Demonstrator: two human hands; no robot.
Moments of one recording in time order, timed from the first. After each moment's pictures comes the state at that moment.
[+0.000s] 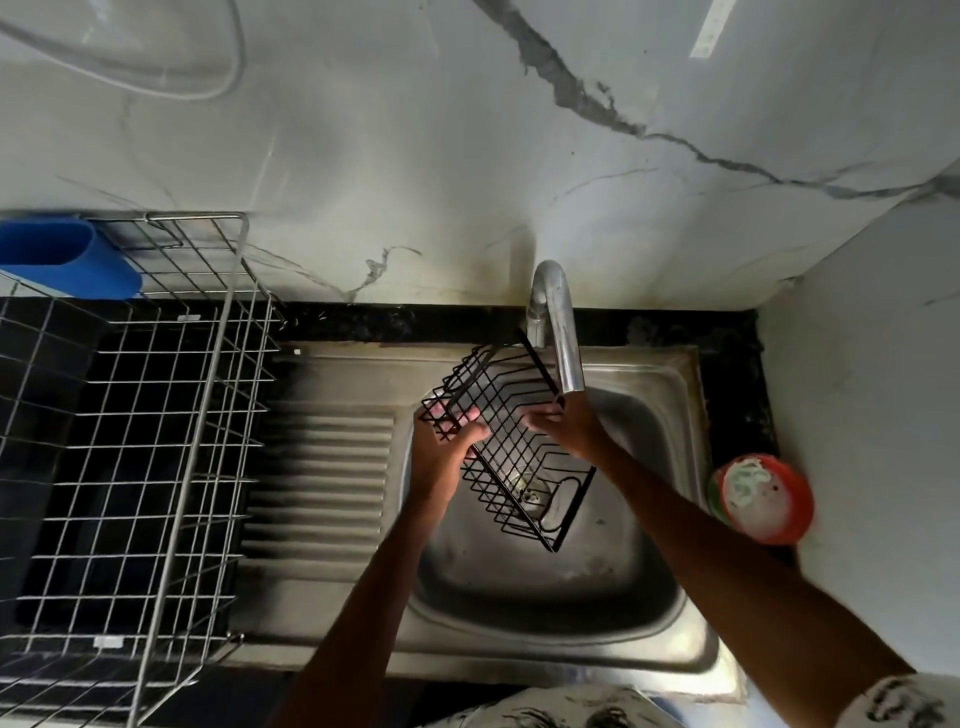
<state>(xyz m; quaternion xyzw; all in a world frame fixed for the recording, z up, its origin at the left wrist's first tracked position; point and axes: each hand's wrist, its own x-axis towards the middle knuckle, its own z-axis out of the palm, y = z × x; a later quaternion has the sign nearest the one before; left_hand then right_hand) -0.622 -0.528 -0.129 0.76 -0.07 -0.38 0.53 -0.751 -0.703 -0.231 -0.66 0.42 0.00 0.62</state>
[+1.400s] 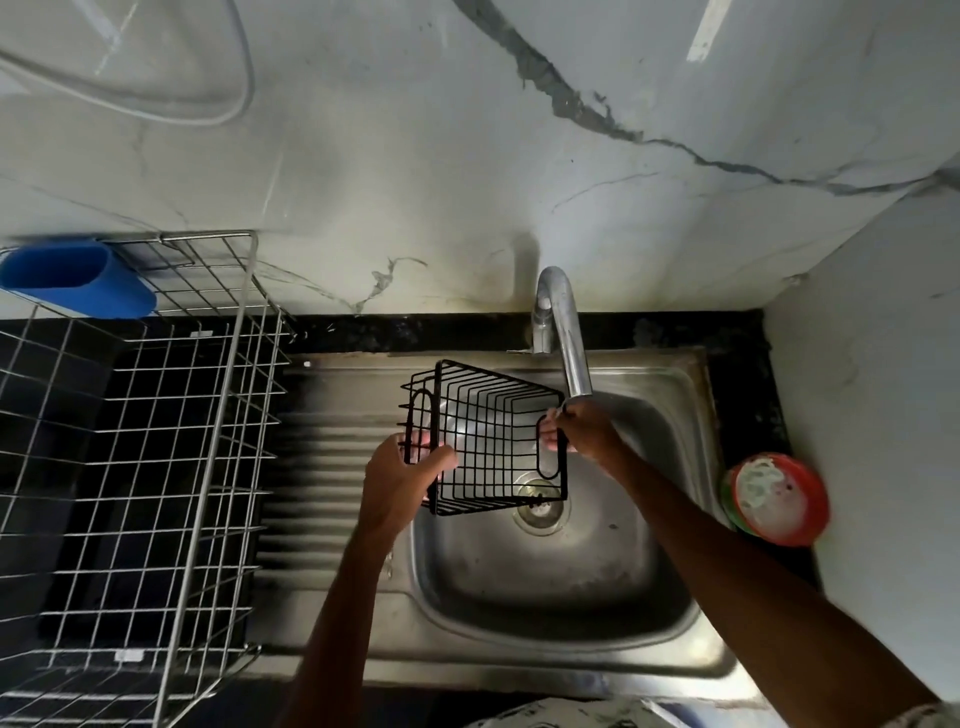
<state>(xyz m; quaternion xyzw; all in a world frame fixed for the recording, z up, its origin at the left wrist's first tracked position) -0.577 -0.476 -0.105 0.81 -0.14 -0.41 0.39 -0.745 -0.700 -0.226 -0.48 0.52 0.00 0.71</state>
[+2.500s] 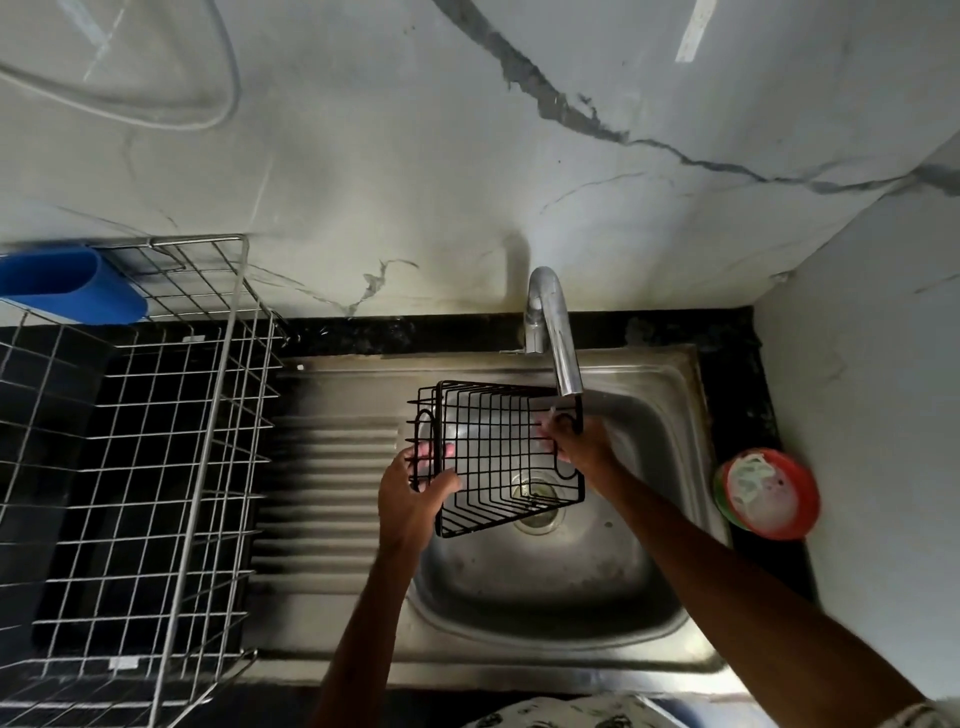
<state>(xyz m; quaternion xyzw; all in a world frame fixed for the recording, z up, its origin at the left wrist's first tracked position) -0.618 -0.470 -0.115 0.80 -0.12 -0.34 0.48 -0.766 -0.675 -0.242 -0.47 0.54 -0.10 0.69</state>
